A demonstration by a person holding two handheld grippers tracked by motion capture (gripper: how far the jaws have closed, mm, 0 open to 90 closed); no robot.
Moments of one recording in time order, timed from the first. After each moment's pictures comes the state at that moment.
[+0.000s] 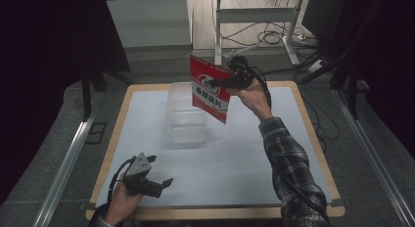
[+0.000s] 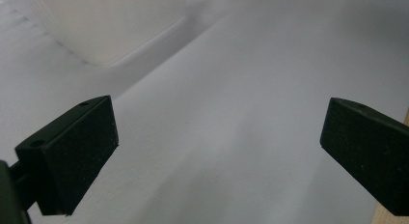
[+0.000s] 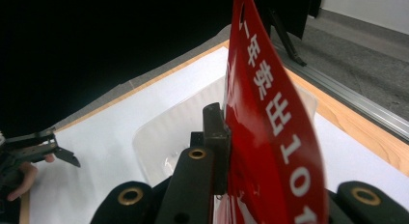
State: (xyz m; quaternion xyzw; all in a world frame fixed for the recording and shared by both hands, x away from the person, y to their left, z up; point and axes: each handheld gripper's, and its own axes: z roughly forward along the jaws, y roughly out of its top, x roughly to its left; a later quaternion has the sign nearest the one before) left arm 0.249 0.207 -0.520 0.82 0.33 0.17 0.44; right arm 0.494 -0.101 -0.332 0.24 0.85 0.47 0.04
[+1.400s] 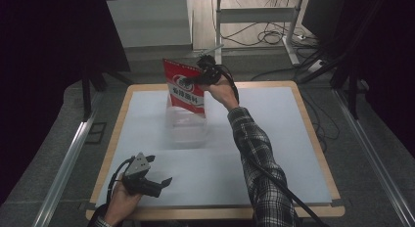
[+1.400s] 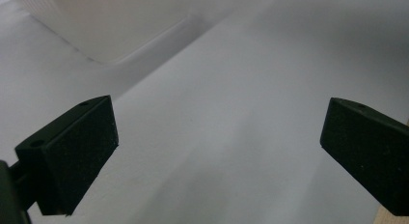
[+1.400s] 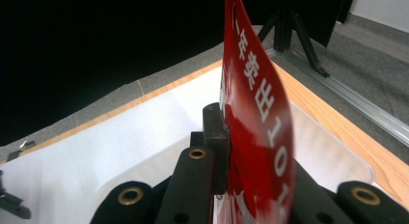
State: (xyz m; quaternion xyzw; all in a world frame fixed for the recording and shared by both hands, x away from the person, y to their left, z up) left arm 0.248 0.209 -0.520 0.82 0.34 0.17 0.44; right arm 0.549 -0.016 -0.375 0.21 0.85 0.47 0.02
